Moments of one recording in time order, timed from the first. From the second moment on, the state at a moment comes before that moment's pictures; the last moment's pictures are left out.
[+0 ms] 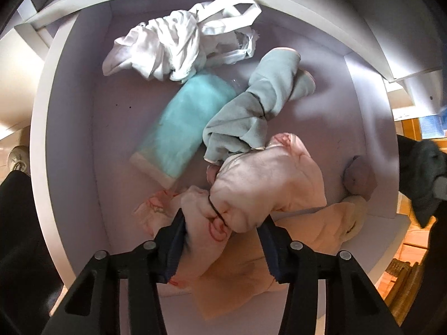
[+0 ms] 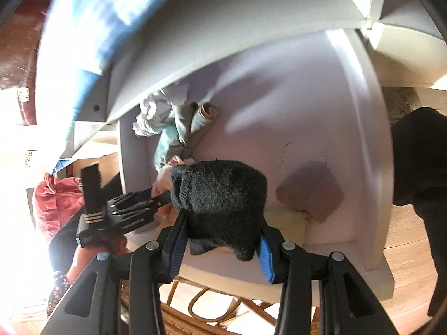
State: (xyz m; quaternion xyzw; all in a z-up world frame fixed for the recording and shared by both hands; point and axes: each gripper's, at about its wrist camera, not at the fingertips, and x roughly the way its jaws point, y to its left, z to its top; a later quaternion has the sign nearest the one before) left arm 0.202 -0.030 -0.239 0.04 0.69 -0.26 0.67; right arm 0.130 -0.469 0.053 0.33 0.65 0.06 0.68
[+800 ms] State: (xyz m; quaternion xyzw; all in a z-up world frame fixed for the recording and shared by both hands) left arm 0.193 -0.067 -0.265 0.08 0.69 -0.24 0.68; right arm 0.148 -0.467 0.259 0.22 0.55 0.15 0.79
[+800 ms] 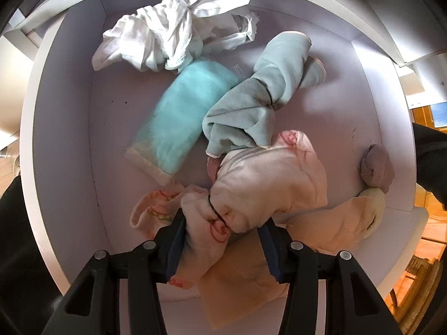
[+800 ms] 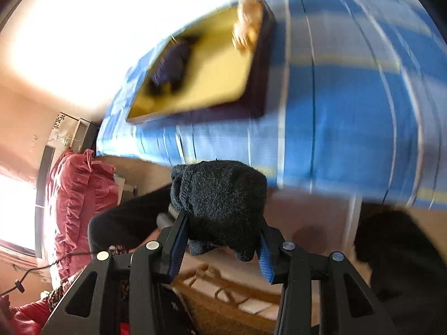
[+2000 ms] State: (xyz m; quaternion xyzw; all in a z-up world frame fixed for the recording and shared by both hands) left arm 0.194 -0.065 -0.270 0.07 0.70 -0.24 0.67; right arm 0.459 -0.373 0.265 -0.12 0.53 0.05 0.84
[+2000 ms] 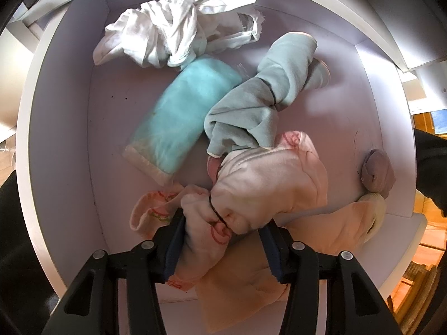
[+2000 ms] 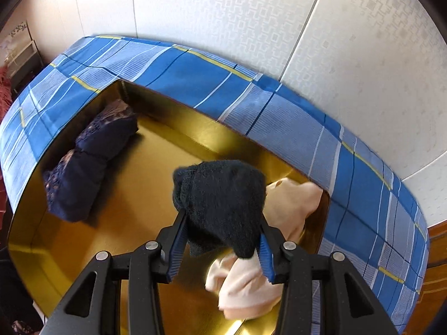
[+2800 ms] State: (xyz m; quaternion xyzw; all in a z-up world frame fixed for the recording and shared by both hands) left arm 0.195 -0.066 -0.271 0.08 0.70 -0.23 0.67; right arm 0.412 -0.400 0.286 -0.05 0.45 0.06 0.89
